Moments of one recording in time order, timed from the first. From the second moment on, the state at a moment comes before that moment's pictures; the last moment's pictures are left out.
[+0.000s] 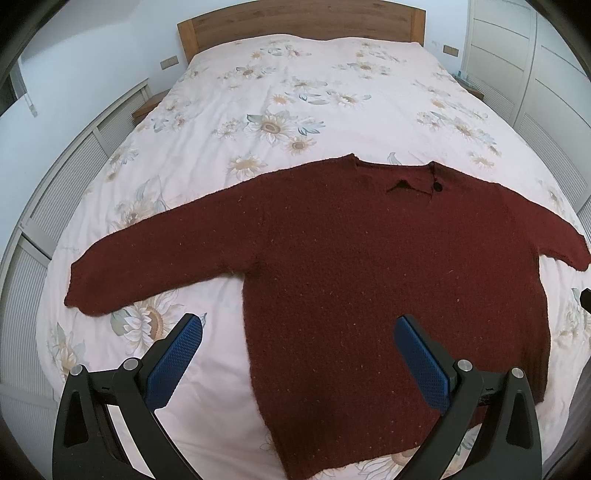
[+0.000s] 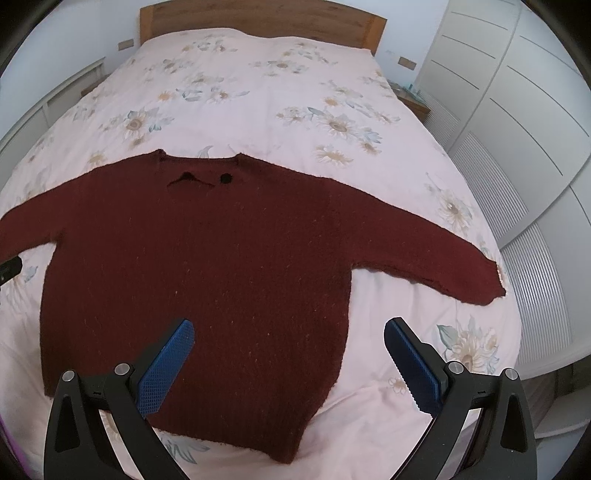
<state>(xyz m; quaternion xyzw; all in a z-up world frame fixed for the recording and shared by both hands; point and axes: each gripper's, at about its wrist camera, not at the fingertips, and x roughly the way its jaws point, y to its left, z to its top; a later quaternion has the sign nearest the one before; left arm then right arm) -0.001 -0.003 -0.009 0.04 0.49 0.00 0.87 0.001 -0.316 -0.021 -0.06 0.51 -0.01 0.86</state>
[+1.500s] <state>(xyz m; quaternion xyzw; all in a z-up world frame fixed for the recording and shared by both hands) 0.000 -0.001 -0.015 0.04 0.50 0.00 0.86 -0.001 -0.310 -0.015 -0.06 0.50 -0.01 0.86</state>
